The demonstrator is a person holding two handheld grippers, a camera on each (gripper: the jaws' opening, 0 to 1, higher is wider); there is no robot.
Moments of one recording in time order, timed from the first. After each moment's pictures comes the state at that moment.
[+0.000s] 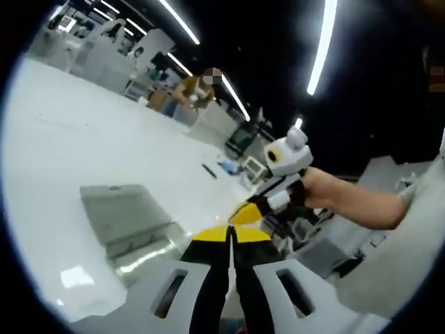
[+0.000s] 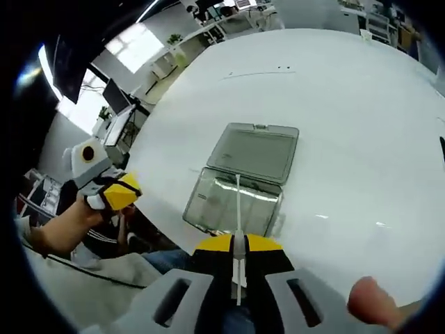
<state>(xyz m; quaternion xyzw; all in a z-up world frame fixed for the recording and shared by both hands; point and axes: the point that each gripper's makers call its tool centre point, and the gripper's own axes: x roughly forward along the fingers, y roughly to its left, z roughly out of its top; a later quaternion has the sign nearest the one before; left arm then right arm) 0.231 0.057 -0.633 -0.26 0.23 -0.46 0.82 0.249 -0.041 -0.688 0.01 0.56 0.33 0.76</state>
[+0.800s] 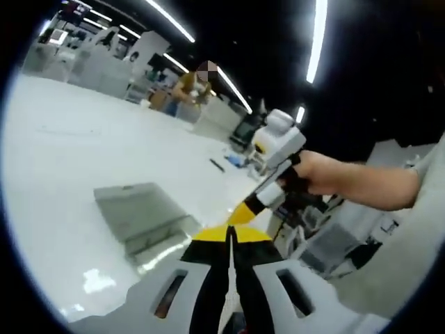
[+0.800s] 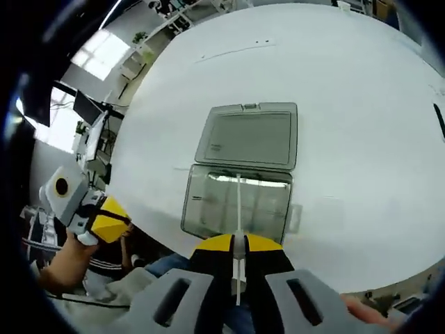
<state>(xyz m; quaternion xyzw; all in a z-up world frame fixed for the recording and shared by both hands) 0.231 0.073 -0.648 -0.21 0.23 -0.46 0.83 0.250 -0.012 -0.718 0.03 0.63 0.25 0.74</state>
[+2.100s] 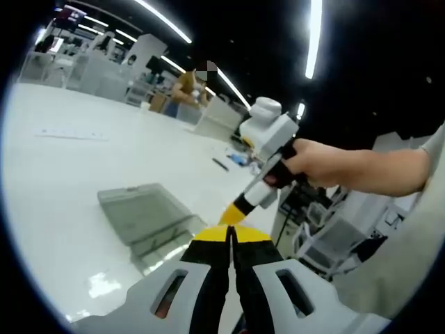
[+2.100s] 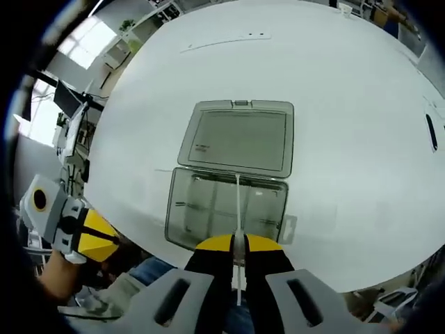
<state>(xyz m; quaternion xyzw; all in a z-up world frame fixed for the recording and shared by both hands) 0.236 0.073 -0.656 -0.20 0.22 -0.46 0.84 0.262 -0.010 -0.732 -0.02 0.65 0.20 0.74</state>
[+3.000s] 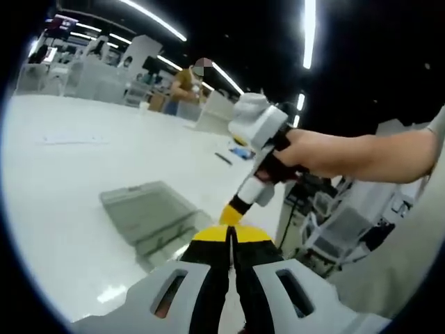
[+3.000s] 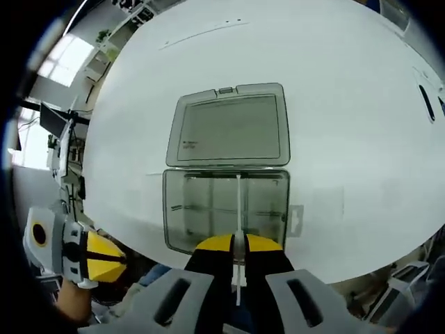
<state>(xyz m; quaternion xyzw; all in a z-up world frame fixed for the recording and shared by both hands) 0.234 0.070 -0.669 -0.15 0.22 -0.46 0.85 0.260 -0.006 -0.748 0.02 0.68 0.15 0.72</state>
